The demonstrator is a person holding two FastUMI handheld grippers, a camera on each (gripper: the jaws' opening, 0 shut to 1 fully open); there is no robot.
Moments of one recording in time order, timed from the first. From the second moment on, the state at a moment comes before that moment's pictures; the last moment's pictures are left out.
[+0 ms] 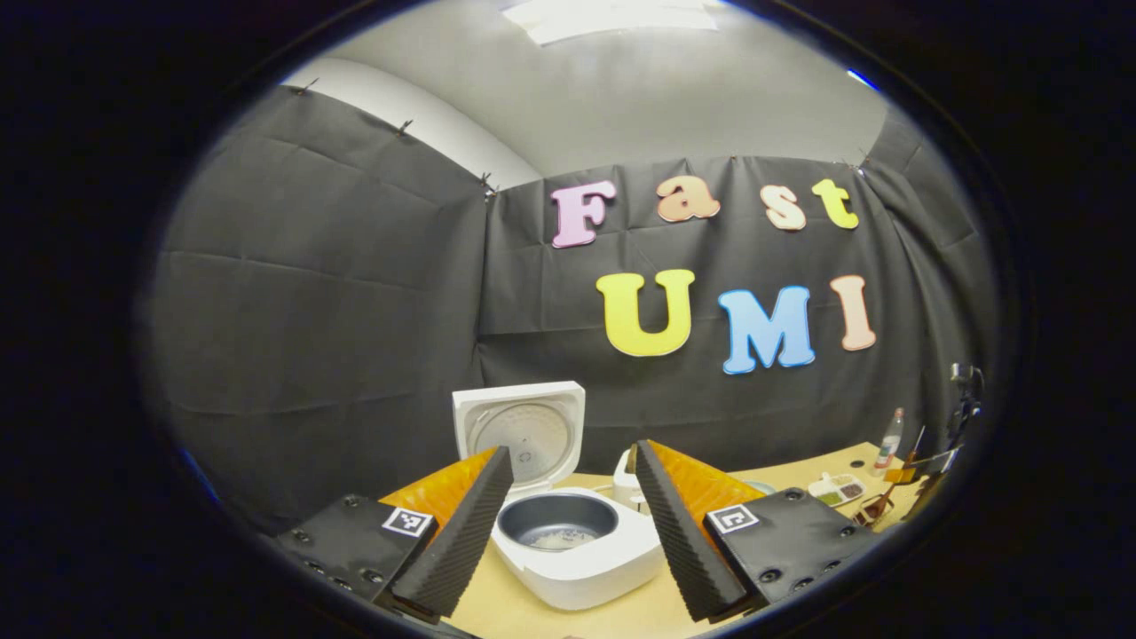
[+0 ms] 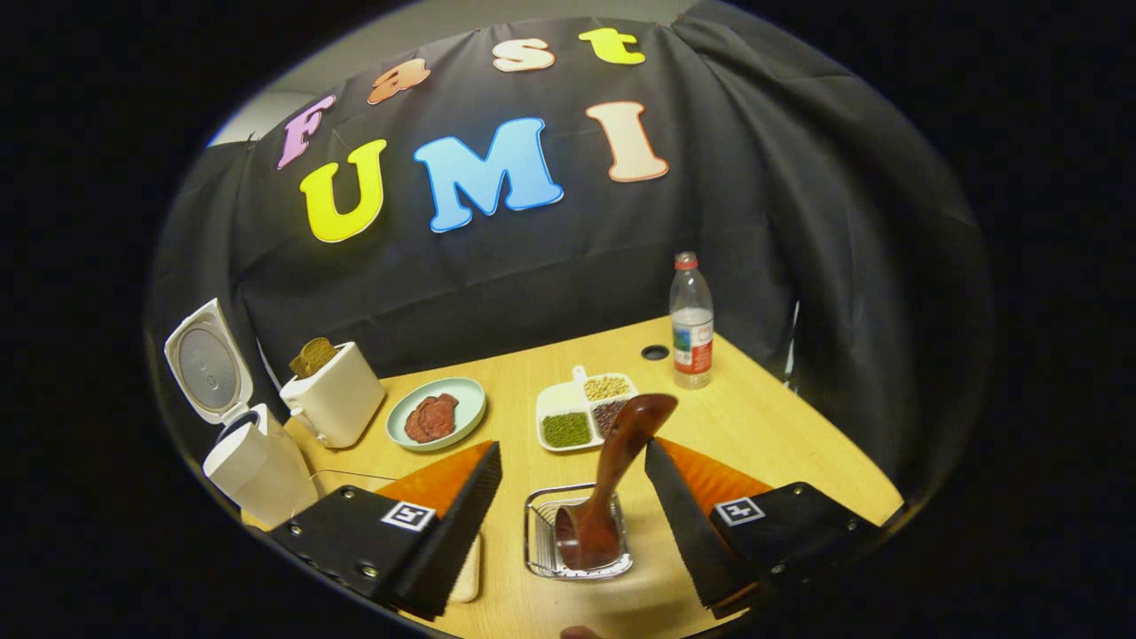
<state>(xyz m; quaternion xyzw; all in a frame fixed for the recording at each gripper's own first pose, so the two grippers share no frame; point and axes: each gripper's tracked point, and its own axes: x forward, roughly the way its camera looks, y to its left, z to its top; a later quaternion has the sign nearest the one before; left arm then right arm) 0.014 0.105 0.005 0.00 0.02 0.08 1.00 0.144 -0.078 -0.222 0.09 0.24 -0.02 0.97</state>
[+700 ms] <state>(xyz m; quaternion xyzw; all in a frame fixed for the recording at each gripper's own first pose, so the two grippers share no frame) 0.161 0.194 0.037 0.01 0.02 0.11 0.99 0.094 -0.074 -0.068 0.01 0.09 -0.04 1.00</state>
